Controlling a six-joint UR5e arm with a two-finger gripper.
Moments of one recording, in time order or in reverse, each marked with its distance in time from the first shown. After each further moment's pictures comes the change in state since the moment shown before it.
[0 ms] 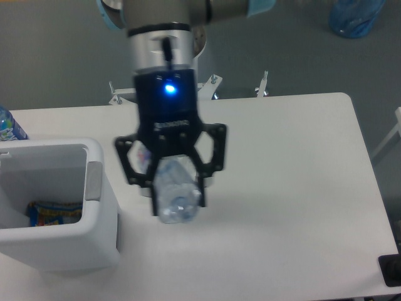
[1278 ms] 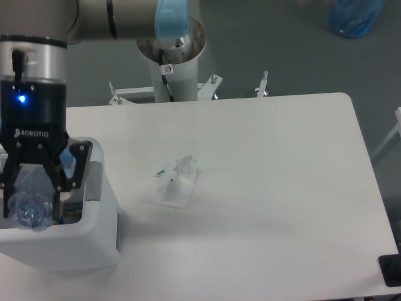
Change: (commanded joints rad) arm -0.147 -0.092 0.032 0.002 0.000 0.006
